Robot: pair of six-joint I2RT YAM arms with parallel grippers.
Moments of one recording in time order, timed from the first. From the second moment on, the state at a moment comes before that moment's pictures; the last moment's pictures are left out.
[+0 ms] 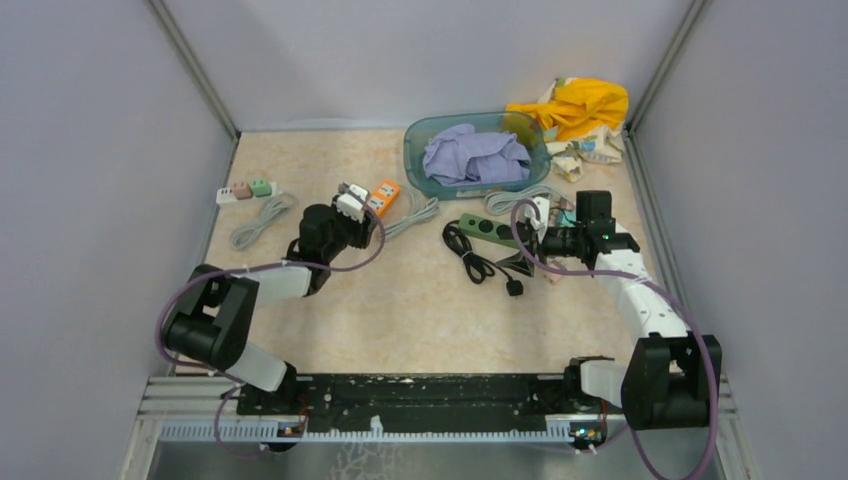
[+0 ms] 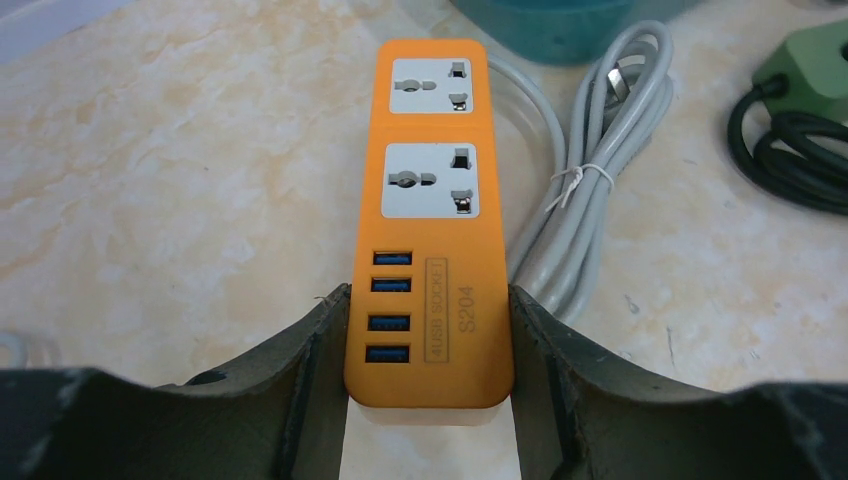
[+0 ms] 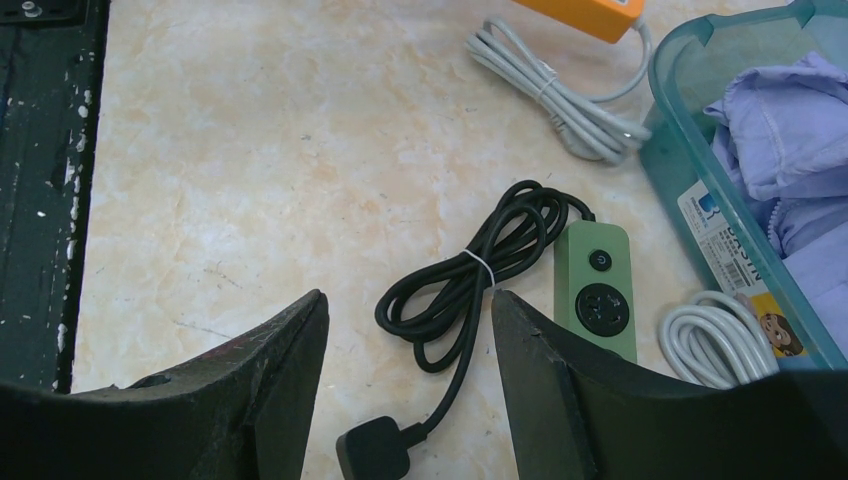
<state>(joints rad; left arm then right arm) -0.37 1.51 0.54 0.68 0.09 0.17 0.04 1.19 0.79 -0.45 -1.18 -0.92</state>
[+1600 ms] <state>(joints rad) -0.24 1.35 0.74 0.35 0.19 -0.36 0.04 1.16 0.80 -0.46 -1.18 -0.92</state>
